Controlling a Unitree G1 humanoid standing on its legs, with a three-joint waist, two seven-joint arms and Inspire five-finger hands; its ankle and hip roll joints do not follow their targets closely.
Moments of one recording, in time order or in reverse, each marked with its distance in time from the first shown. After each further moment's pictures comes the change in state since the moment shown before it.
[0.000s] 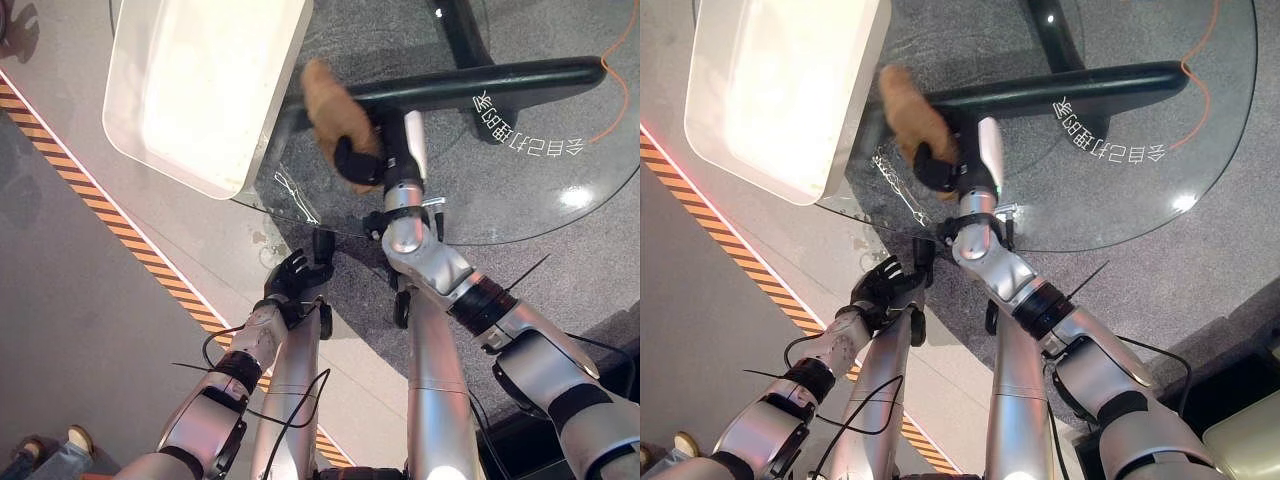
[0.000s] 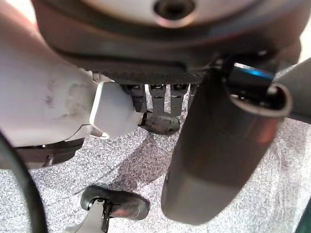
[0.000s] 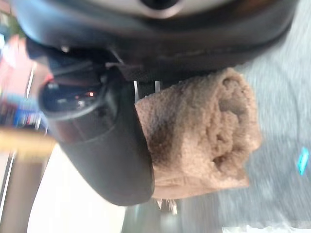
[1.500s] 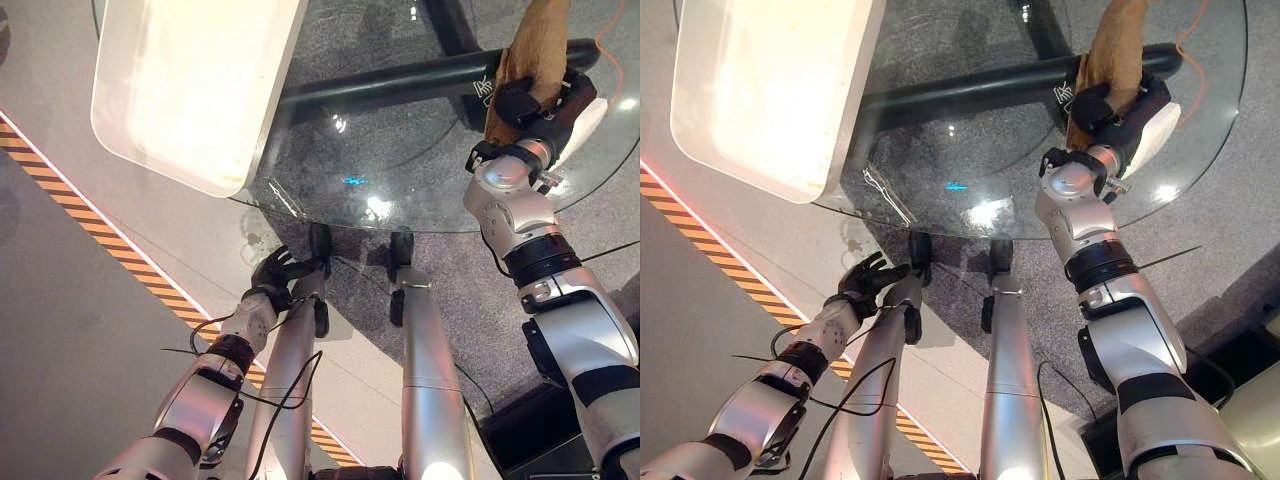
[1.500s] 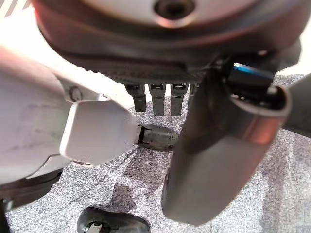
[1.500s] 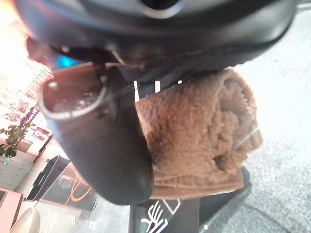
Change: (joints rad) left arm -0.085 0.036 0.029 0.118 -0.037 0.008 0.000; right arm -0.096 -0.087 -0.267 0.301 0.205 -0.129 -0.252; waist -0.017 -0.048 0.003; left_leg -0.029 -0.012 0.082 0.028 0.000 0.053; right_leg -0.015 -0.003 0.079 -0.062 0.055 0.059
